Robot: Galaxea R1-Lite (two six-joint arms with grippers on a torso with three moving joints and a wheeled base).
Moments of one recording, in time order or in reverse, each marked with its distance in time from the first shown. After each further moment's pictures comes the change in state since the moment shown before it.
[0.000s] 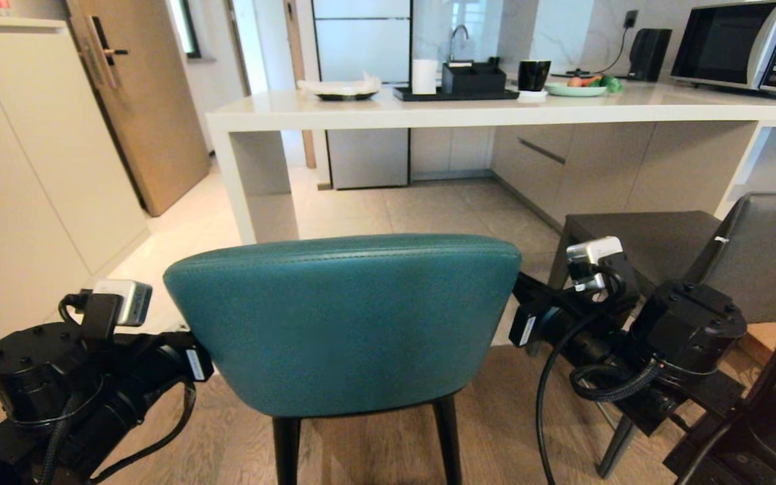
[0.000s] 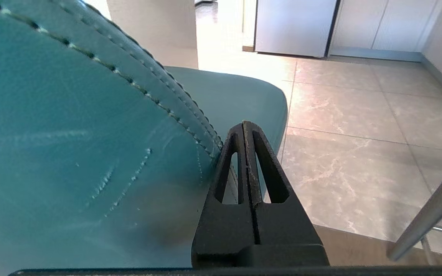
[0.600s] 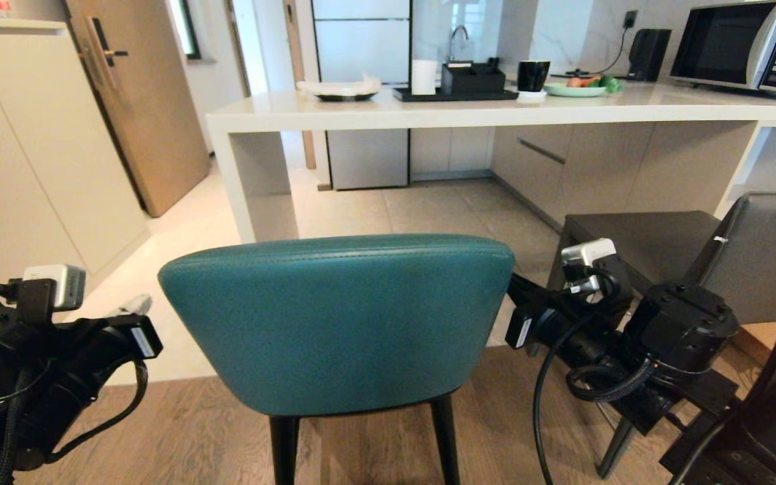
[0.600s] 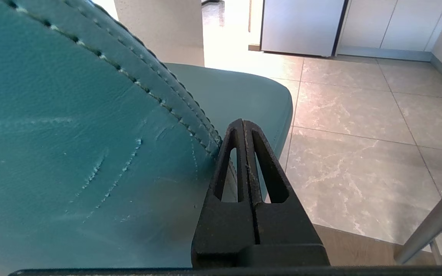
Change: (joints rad) left arm 0.276 -0.019 -0.035 -0.003 -0.017 -0.003; right arm -0.017 0.006 0.002 0.005 0.011 0.002
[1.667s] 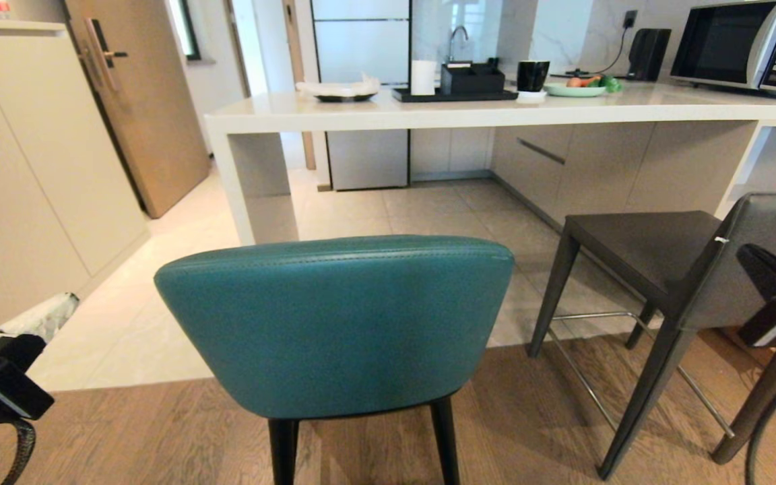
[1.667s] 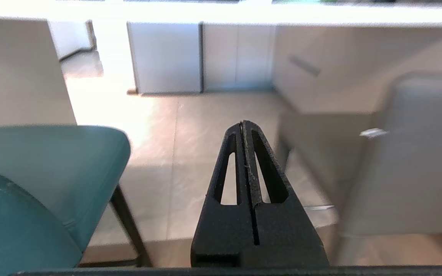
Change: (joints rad) left arm 0.029 -0.733 0.028 0.529 -0.287 -0.042; right arm -0.401 -0.668 0.299 0.204 -0.057 -0.078
